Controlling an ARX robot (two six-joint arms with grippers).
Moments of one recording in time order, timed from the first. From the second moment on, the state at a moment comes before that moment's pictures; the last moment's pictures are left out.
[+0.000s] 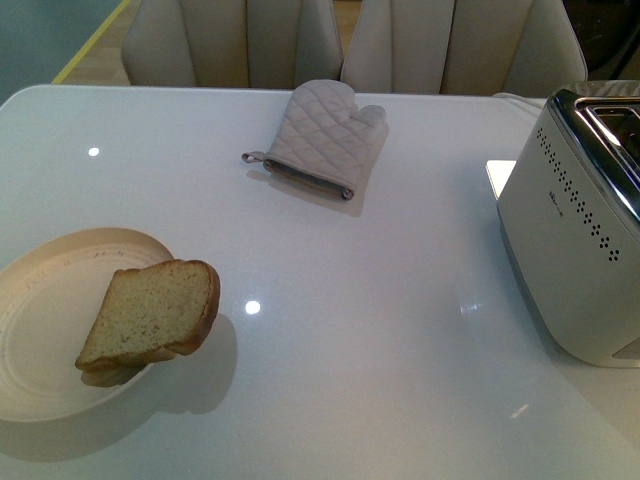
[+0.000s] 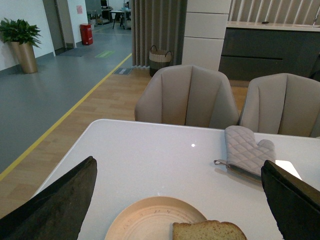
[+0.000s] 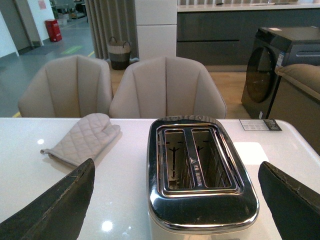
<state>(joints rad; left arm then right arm) 0.00 0.01 0.01 0.00 0.00 -0.01 0.00 0.01 0.02 0.00 0.00 0.00</state>
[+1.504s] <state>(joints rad) 0.27 1.99 0.63 0.65 0.08 -0.18 0.00 0.01 0.02 0.00 0.00 0.00</state>
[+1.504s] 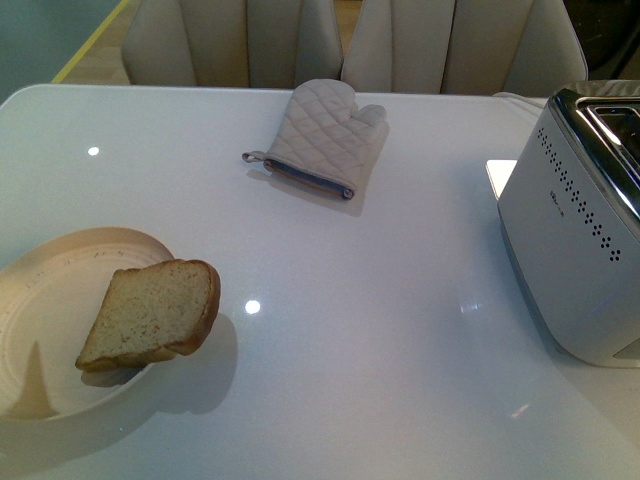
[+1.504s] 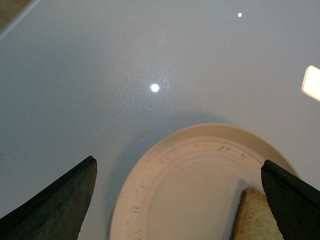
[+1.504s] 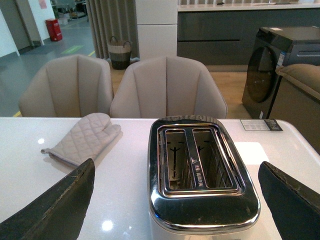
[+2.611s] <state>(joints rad) 0.29 2.41 0.74 0.75 0.11 0.05 0.00 0.01 0.02 0.00 0.00 0.00</state>
